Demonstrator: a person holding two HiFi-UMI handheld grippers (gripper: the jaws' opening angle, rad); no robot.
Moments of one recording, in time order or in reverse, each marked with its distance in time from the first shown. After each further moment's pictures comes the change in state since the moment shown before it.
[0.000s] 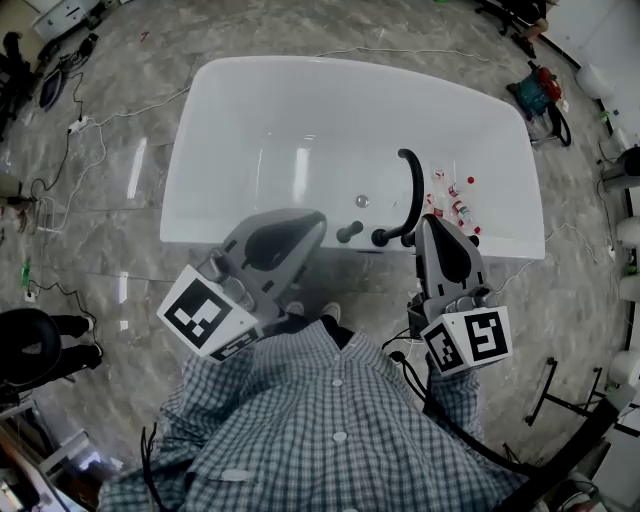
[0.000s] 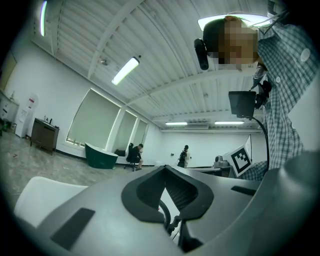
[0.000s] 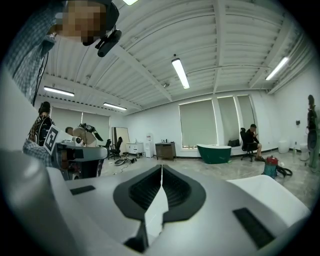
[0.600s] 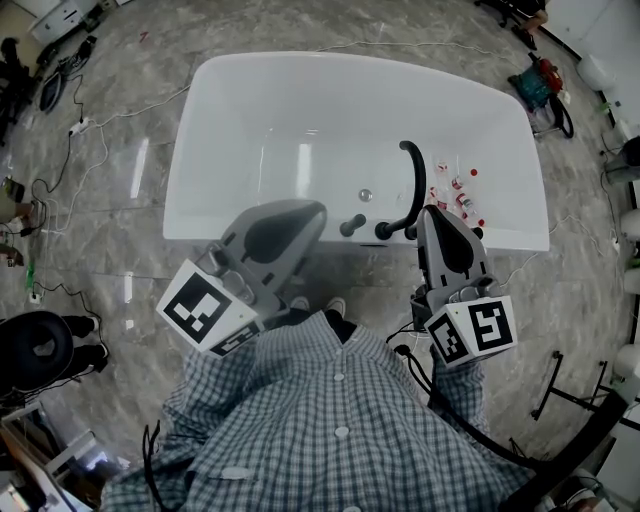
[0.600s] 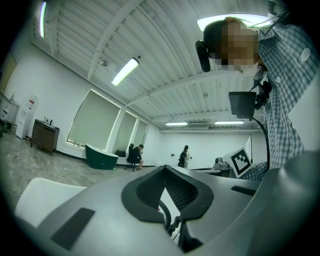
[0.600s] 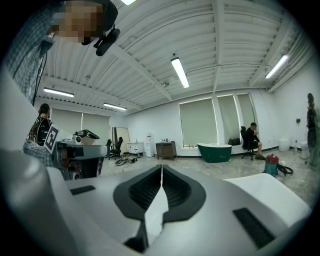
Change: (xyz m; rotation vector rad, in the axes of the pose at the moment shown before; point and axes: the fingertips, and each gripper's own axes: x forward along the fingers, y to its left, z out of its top) left arm -0.002 0.000 0.000 0.006 -0.003 0.004; right arm 0.000 0.000 -0.006 0.010 0.006 0.008
